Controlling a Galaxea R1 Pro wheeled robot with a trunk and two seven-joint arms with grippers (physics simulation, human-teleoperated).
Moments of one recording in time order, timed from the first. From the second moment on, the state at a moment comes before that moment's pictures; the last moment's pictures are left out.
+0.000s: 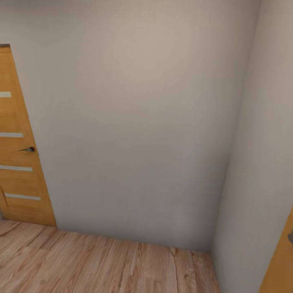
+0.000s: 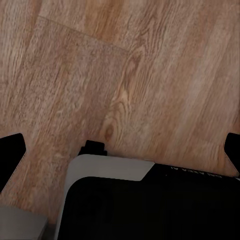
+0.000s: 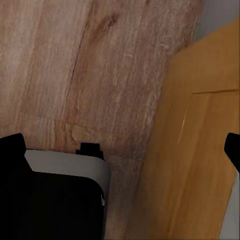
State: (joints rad) left arm -0.22 0.01 0.00 -0.01 0.22 -0.05 -0.01; right arm -0.21 -0.01 -0.05 0.03 0.20 -0.11 -0.12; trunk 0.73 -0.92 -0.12
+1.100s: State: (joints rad) left arm -0.22 0.01 0.00 -0.01 0.22 -0.05 -0.01; right arm -0.21 -0.01 -0.05 0.03 0.20 -0.11 -0.12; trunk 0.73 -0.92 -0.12
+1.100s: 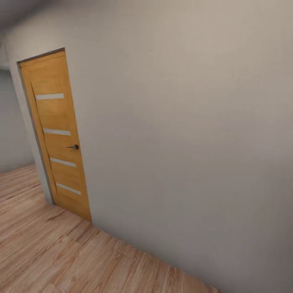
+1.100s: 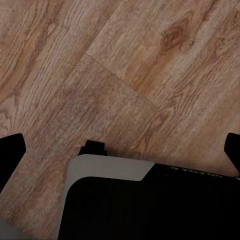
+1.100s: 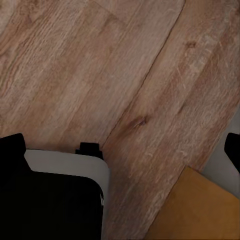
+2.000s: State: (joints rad) left arm -0.22 0.01 0.00 -0.01 0.22 -0.05 -0.01; right arm -0.21 -0.02 -0.05 0.03 0.19 -0.11 -0.10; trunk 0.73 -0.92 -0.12
